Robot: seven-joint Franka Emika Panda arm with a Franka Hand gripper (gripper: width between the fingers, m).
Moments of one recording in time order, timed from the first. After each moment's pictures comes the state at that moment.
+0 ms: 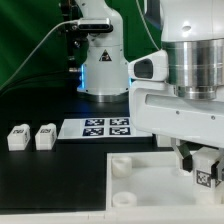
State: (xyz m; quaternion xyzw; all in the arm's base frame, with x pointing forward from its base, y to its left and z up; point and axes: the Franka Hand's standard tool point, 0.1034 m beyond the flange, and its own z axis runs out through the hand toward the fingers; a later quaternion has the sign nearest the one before) arm 0.640 0.105 0.070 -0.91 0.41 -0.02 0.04
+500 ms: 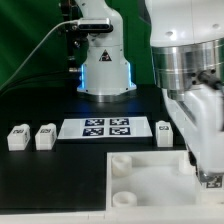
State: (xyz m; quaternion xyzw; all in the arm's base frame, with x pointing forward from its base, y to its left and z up) arm 0.630 0.107 0.069 -0.63 0.77 0.03 0.06
